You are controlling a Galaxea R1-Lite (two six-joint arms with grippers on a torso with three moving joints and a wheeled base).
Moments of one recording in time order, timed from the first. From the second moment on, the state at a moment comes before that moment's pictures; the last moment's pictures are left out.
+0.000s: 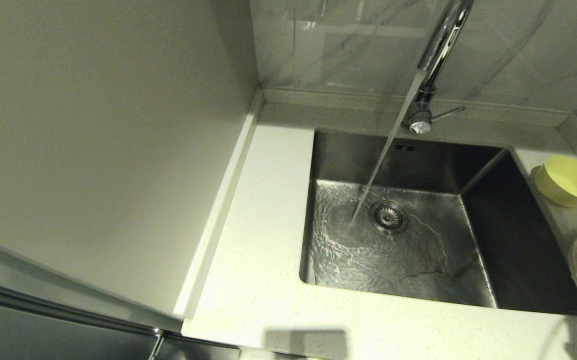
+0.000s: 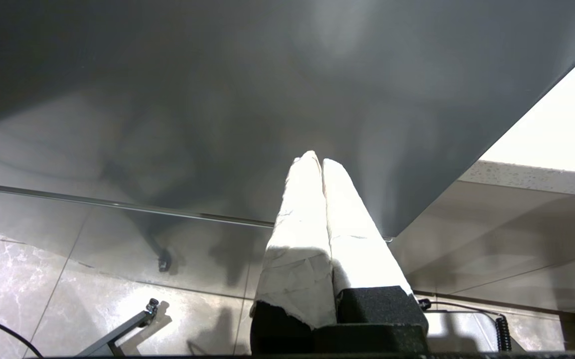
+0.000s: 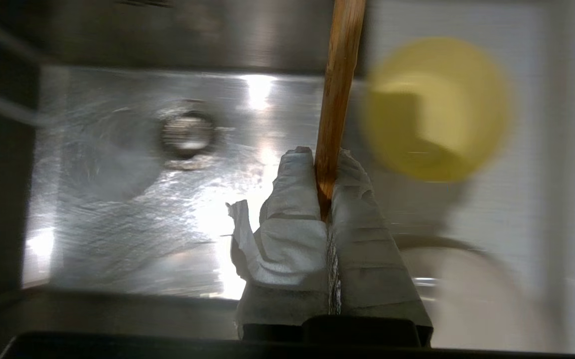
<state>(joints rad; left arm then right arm) 0.00 0.00 0.00 0.00 0.02 -0.02 -0.45 1.46 -1.34 0.27 0.37 -0.03</state>
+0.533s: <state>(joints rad) 0.00 0.00 0.00 0.00 0.02 -0.02 -0.33 1.40 -1.39 0.27 0.41 0.28</state>
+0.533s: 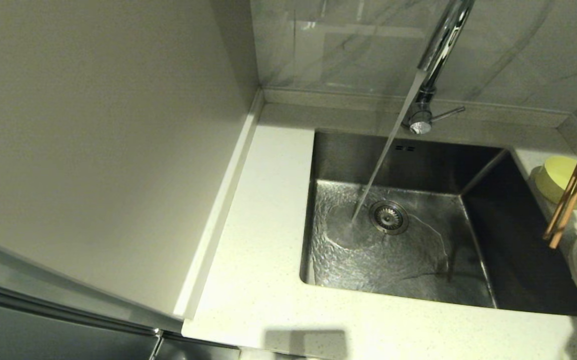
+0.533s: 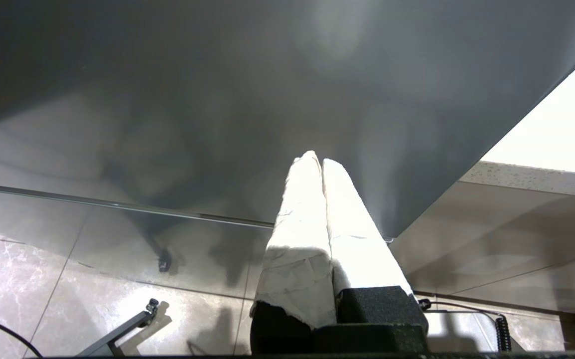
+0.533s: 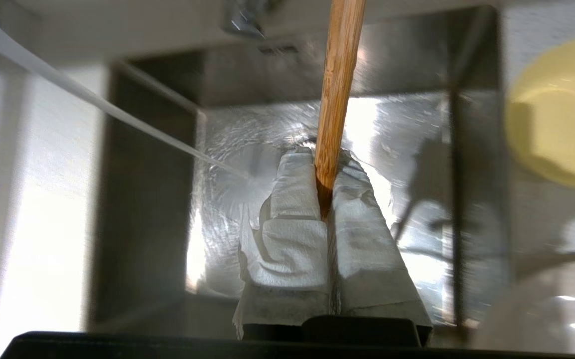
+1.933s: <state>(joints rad) 0.00 0.00 0.00 0.00 0.02 -0.02 0.00 1.77 -1.73 0.03 -0.18 1.04</state>
